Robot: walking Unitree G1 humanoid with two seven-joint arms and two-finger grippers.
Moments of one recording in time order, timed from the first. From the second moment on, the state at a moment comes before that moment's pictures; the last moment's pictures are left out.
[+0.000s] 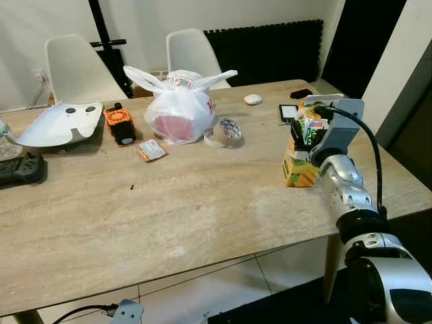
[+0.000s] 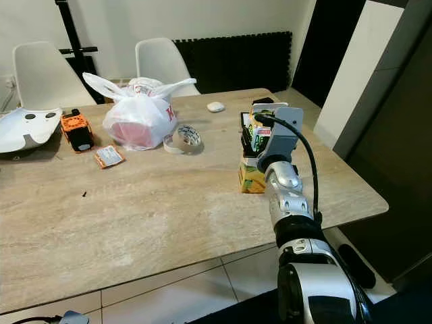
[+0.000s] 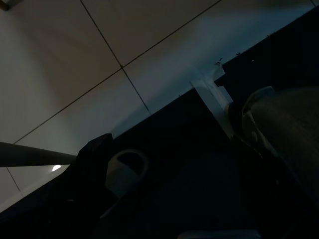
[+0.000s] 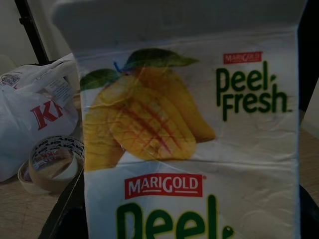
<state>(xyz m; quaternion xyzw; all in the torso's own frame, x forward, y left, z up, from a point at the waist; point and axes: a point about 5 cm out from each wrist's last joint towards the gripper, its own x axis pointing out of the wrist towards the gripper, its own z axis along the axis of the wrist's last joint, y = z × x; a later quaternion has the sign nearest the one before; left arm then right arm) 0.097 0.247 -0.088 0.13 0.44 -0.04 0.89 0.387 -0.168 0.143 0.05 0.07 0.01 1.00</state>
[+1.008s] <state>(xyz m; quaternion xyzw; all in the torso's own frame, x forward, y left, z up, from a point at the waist) 0.115 0.241 -0.073 0.10 0.33 -0.01 0.94 0.361 -0.257 0.206 -0.07 -0.13 -0.17 0.97</state>
